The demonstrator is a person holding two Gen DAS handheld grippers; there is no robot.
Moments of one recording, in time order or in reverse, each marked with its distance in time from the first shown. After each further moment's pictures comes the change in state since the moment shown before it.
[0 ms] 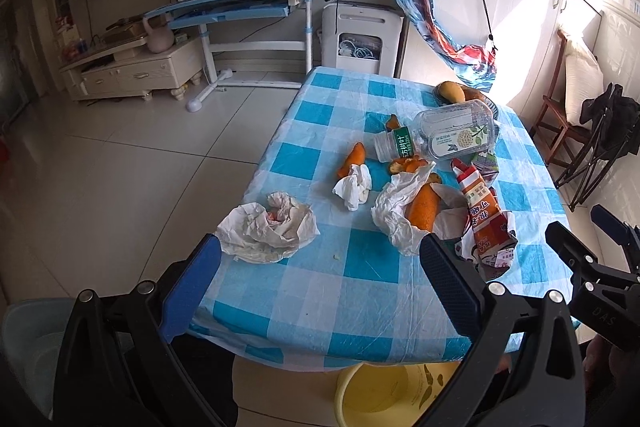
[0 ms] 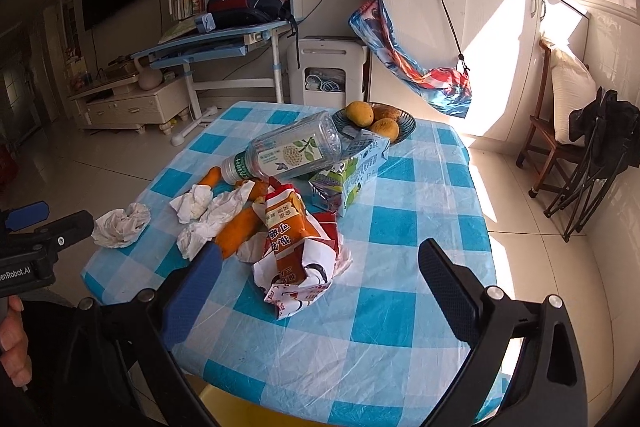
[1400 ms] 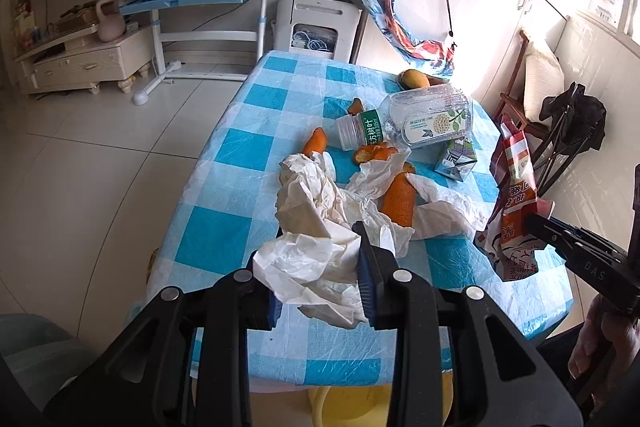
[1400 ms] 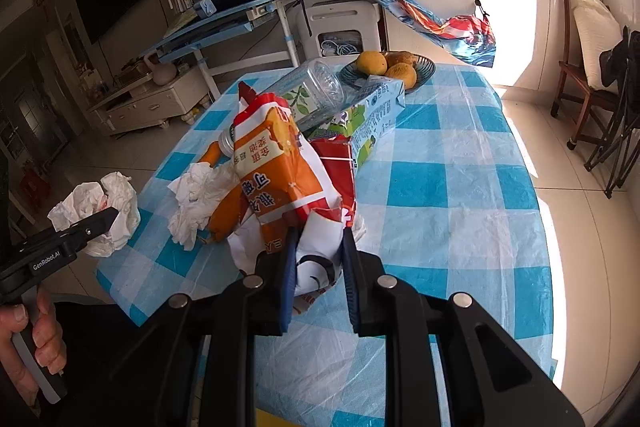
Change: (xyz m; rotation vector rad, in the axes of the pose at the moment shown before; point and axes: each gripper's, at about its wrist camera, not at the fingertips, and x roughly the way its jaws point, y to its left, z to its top) left arm 0.050 -0.006 -0.012 0.020 0.006 -0.228; right arm 0.027 -0.029 -0.017 0.116 0.096 0.150
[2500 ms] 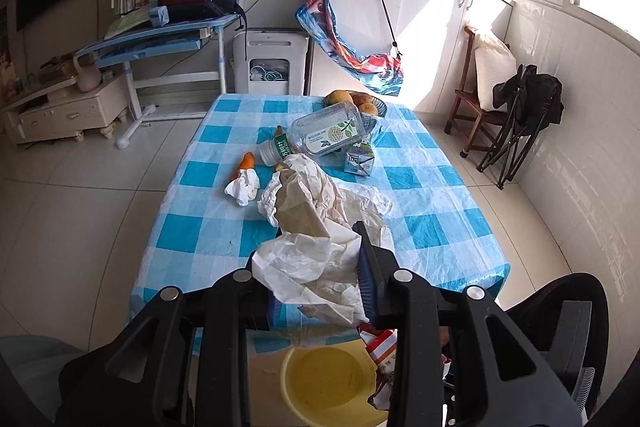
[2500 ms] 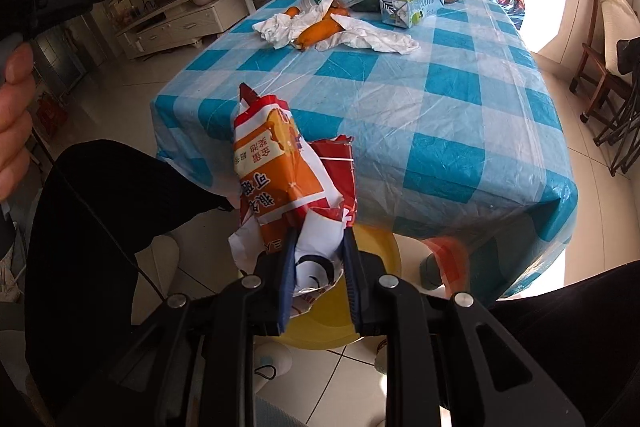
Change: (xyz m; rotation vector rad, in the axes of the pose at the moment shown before) left arm -0.106 -0.084 -0.027 0.141 -0.079 -0.049; right arm -0.053 0.045 -0.136 -0.135 0.237 0.045
